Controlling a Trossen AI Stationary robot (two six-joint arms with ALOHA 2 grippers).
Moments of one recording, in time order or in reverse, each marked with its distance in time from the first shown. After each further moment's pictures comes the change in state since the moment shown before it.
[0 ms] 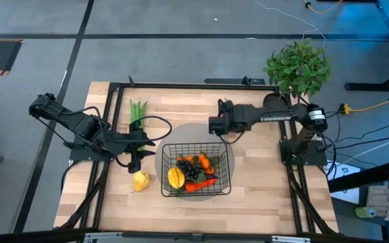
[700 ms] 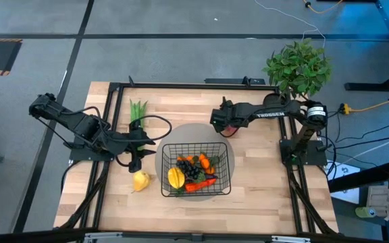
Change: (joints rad) left arm 0.000 0.000 0.000 0.000 -0.020 0.002; right arm -0.173 -0.005 -0.347 0.467 -0.083 -0.158
